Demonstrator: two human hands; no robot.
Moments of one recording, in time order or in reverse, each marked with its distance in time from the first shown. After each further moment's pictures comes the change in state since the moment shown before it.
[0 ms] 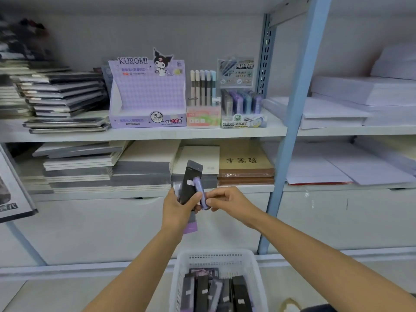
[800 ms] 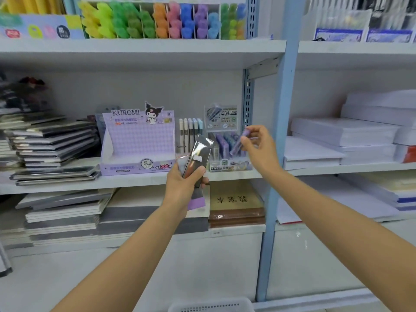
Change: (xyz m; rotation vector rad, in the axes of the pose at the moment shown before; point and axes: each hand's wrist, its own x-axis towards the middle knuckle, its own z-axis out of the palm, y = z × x) left_hand 0.049 0.148 0.044 -0.298 -0.229 0.173; right_hand 0.053 -0.149 -0.131 -0.175 0.738 -0.413
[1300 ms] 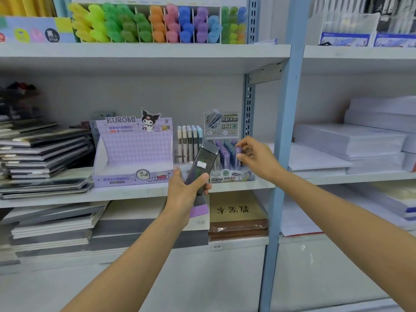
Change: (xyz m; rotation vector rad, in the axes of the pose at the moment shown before) left_hand 0.027 -0.006 0.006 -0.055 -0.007 -0.051; right_hand 0.037 0.033 -0.004 -0.356 -0.309 -0.046
